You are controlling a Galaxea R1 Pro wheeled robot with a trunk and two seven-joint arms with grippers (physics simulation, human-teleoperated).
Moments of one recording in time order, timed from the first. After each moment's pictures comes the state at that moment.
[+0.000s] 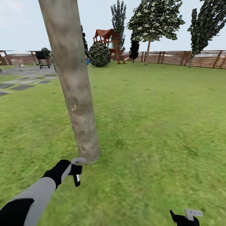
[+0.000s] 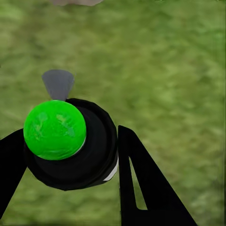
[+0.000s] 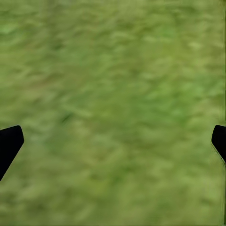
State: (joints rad) left arm -0.85 0.05 0.02 -0.34 -0.02 0.57 -0.13; right arm -0.37 -0.24 -0.25 -0.20 0.00 -0.33 0.25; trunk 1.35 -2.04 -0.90
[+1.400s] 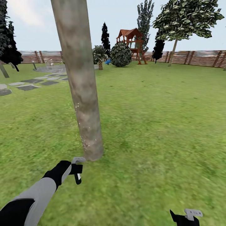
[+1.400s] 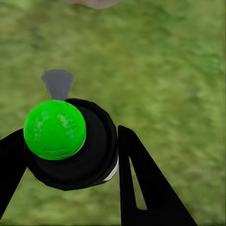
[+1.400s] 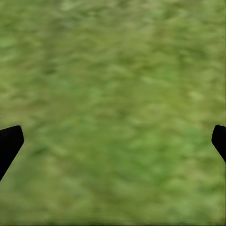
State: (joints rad) left arm -0.85 0.05 0.02 -0.33 -0.01 0.50 -0.13; right arm -0.37 -0.24 -0.25 -0.20 0.00 -0.33 0.25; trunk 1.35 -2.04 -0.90
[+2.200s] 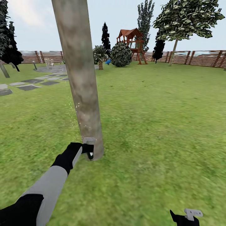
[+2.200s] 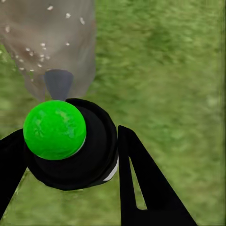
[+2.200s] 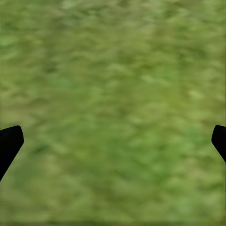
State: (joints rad) left arm -0.91 -0.07 0.00 -0.61 -0.04 0.58 -0.14; right arm -0.37 -0.24 -0.25 -0.20 0.00 -0.33 0.24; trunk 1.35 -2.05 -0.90
